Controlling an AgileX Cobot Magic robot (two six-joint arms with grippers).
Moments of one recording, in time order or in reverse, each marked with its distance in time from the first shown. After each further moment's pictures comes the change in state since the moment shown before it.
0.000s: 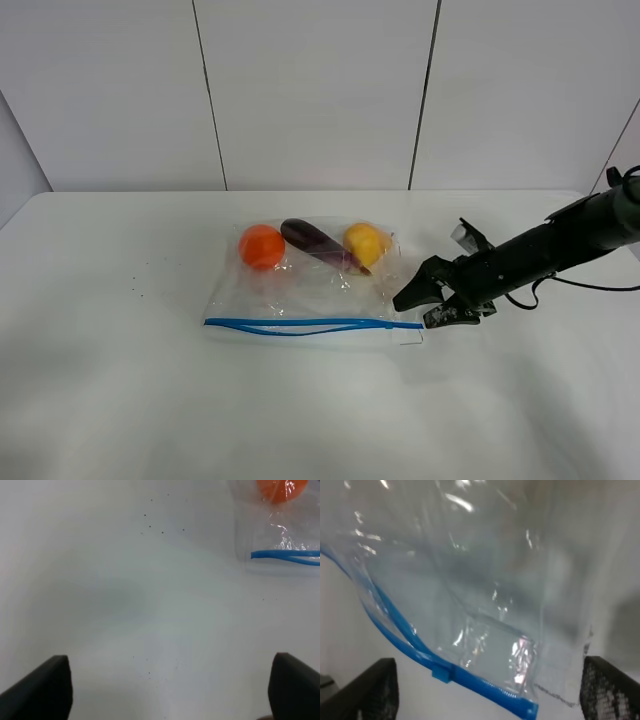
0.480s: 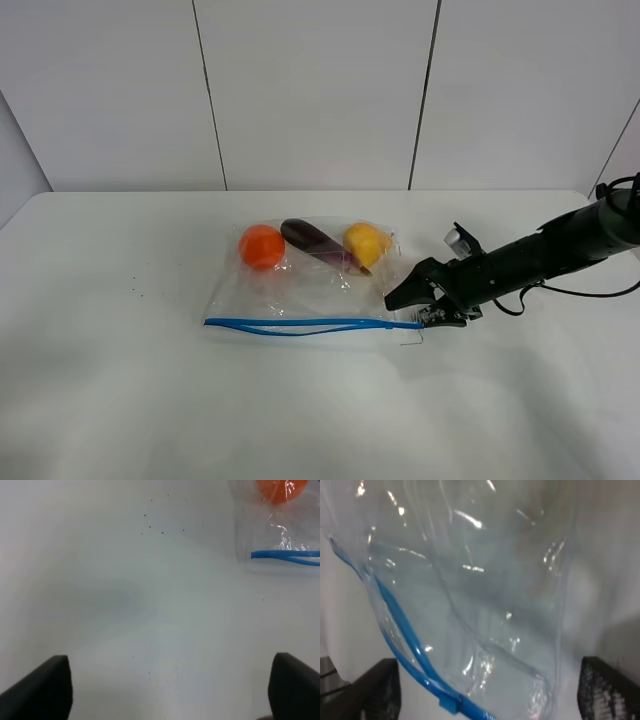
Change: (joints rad) left arm 0.000 0.000 0.000 0.000 0.000 0.000; right arm 0.000 0.068 -0.013 0.109 0.033 -0.102
